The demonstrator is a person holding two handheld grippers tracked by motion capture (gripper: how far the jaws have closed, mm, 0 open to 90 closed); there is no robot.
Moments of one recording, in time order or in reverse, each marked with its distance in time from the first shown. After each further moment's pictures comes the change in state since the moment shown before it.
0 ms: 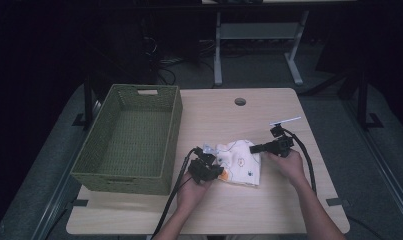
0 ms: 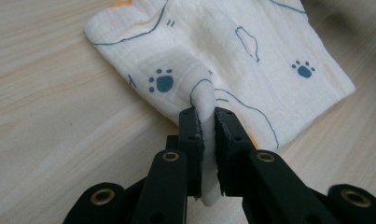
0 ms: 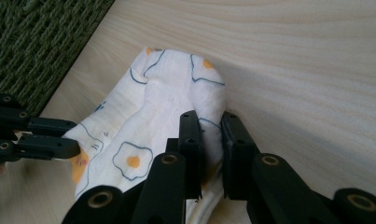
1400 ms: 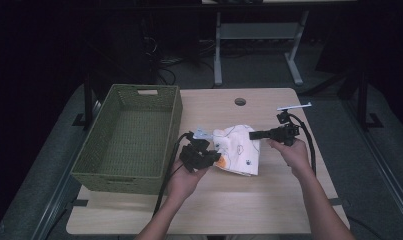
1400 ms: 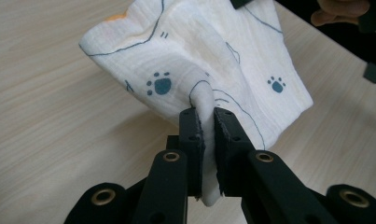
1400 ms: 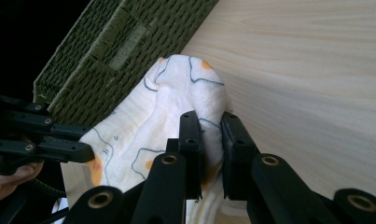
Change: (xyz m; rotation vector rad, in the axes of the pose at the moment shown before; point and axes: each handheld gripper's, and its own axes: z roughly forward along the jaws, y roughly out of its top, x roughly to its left) left arm -0.002 0.040 -0.071 -0.090 -0.018 0.038; right arm 0.034 0.031 -0.041 -0.116 0.132 0.020
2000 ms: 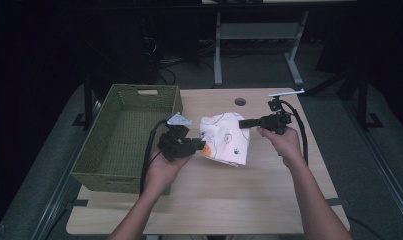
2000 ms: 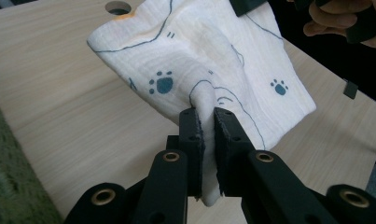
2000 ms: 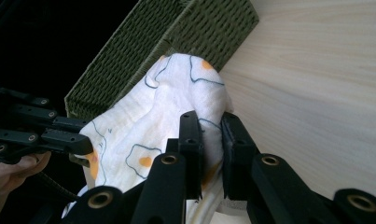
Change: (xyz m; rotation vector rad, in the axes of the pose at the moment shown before) left arm 0.024 0.017 -0.057 -0.043 0.003 0.001; right arm 0.045 0.035 0.005 -0.020 0.038 -0.028
